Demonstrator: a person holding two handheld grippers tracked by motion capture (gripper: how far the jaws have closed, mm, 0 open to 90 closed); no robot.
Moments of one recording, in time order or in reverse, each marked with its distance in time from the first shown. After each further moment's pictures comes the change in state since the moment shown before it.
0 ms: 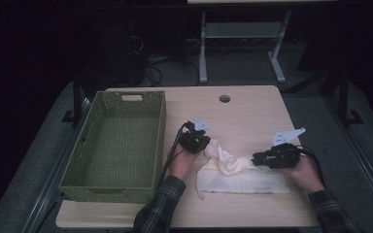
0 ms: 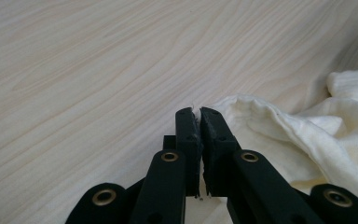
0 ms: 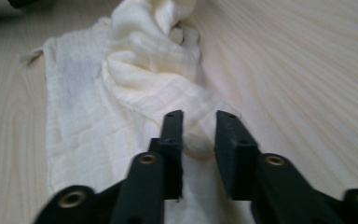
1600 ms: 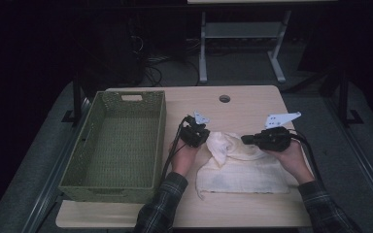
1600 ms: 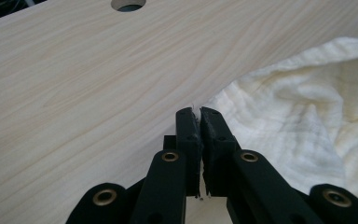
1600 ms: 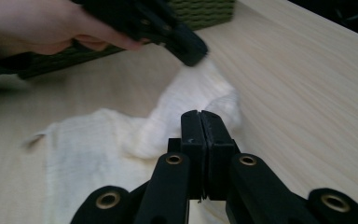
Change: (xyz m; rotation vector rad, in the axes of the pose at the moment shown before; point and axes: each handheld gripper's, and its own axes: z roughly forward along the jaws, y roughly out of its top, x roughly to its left) left arm 0.006 0.014 0.000 -0.021 0.060 -0.015; right arm 0.010 0.065 -0.002 -0.150 -0.042 -0.086
